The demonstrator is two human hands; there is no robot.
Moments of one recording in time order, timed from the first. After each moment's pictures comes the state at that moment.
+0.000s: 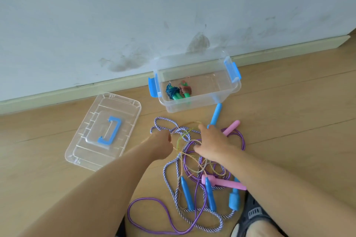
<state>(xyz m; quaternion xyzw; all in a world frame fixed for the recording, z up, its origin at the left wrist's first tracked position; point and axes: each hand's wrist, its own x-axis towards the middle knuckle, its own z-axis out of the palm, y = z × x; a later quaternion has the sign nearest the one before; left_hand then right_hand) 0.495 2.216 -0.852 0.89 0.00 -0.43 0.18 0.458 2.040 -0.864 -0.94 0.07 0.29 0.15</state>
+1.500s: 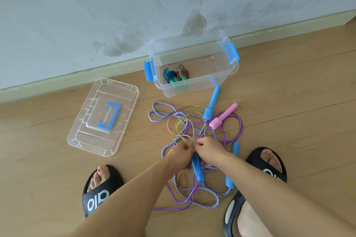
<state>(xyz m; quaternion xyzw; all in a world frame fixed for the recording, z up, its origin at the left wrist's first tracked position) 0.401 2.170 -0.895 0.75 0.19 -0.47 0.43 0.396 2.046 -0.886 -0.83 0.20 0.38 0.36</state>
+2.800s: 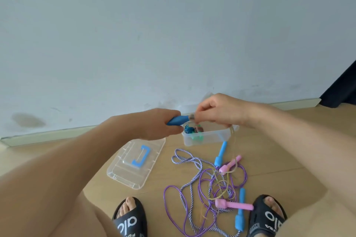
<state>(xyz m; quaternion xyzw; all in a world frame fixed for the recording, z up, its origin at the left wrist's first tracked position) 0.458 2.292 -0.558 0.93 -0.23 -0.24 0.18 0.447 2.075 -0.542 -0.89 -0.09 0.24 0.38</state>
